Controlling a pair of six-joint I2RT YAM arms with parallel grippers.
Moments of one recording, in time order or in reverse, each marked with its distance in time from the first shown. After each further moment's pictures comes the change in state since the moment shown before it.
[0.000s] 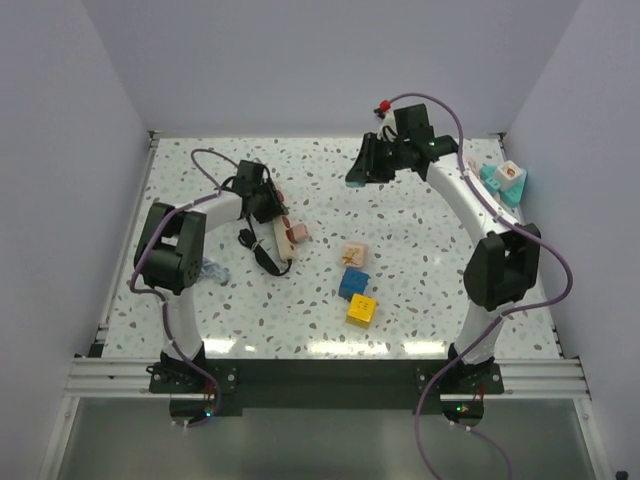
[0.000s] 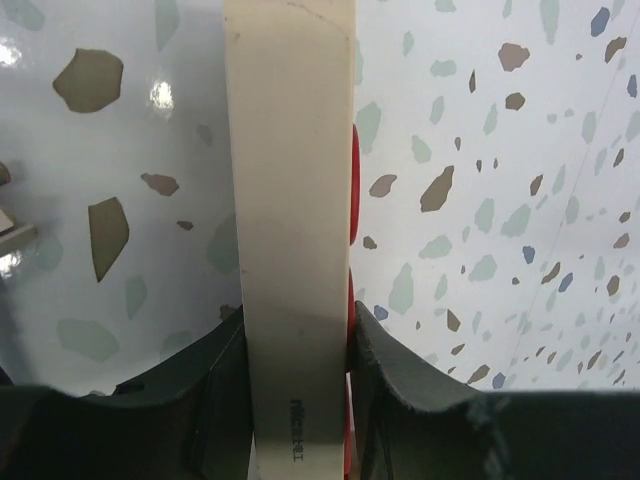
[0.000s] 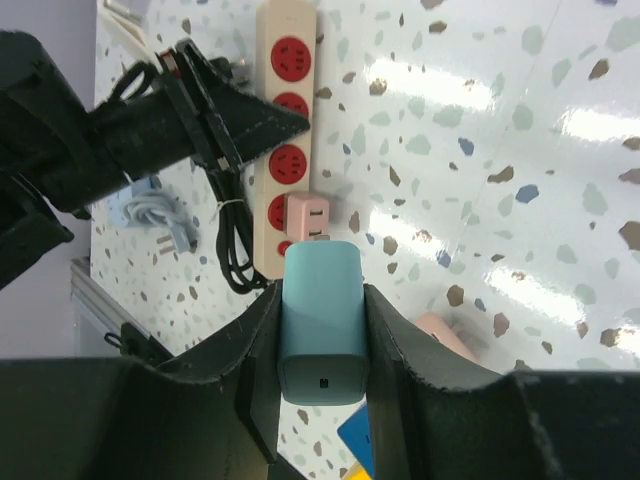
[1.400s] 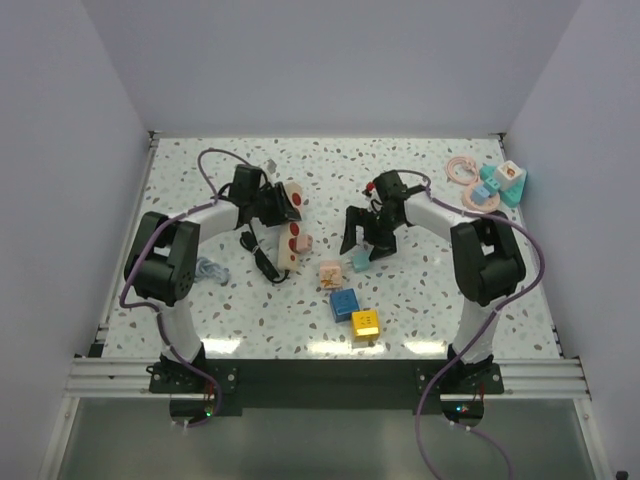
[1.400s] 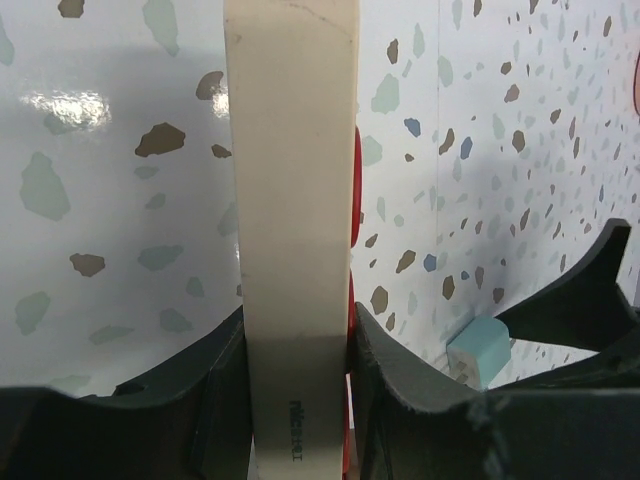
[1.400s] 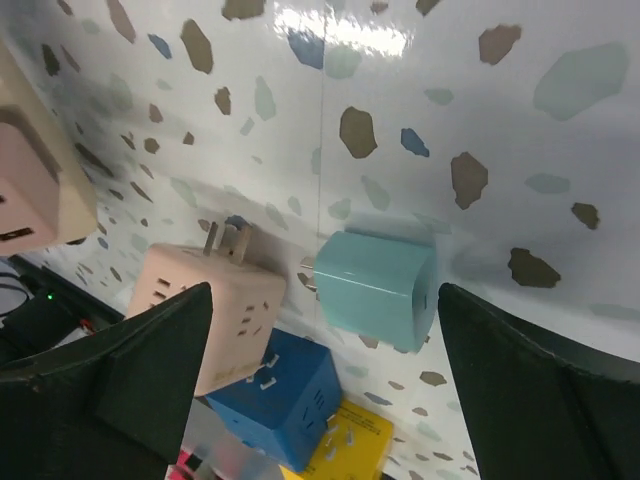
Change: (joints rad) left arm -0.009 -0.115 -0.136 0.124 0.256 0.132; right arm 0.049 0.064 -0.461 0.058 0.008 0.022
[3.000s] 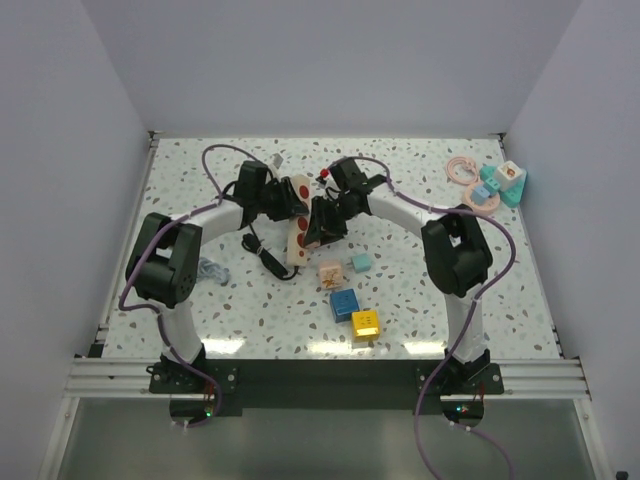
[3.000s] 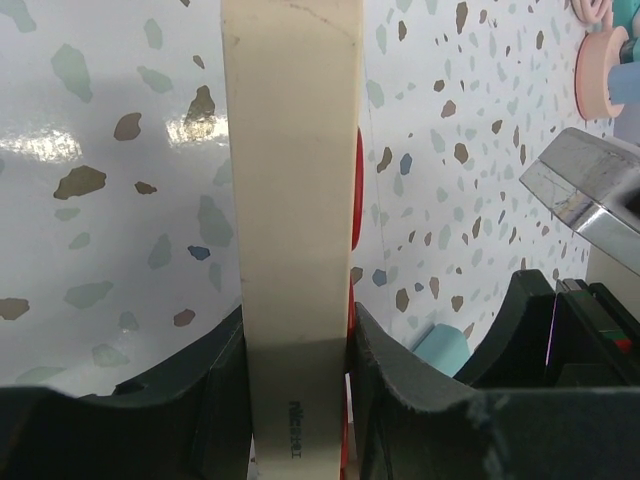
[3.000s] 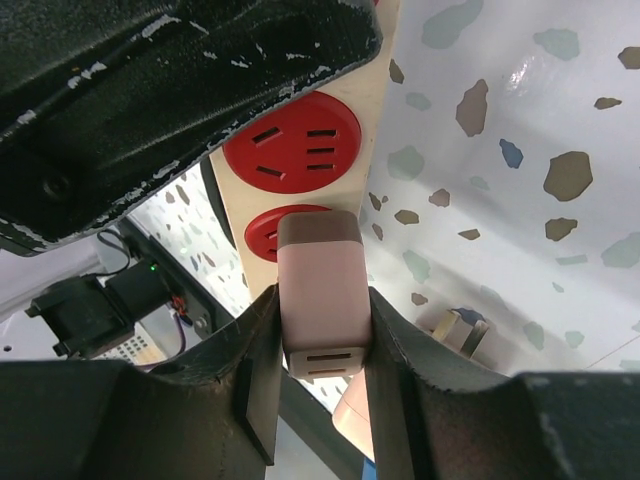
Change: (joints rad) left arm -0.043 -0.008 0.017 0.068 0.016 -0.037; right arm 0.191 0.161 0.320 0.031 -0.127 0.103
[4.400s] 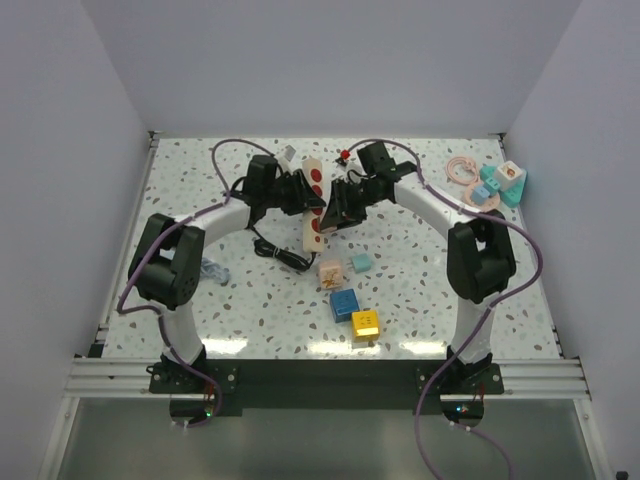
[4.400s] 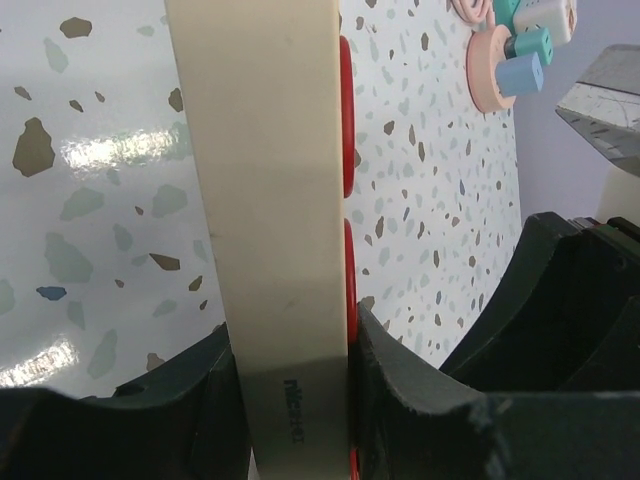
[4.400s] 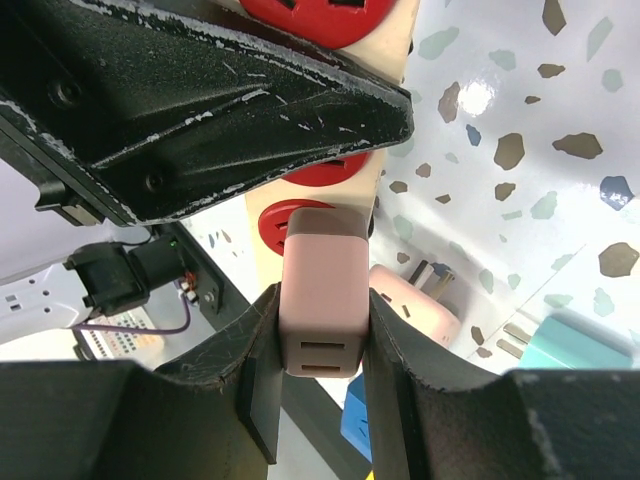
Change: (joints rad) left arm -0.044 0.000 0.043 0.062 0.048 -0.070; right arm -0.129 -0.124 -0.011 -0.071 -0.093 -0.131
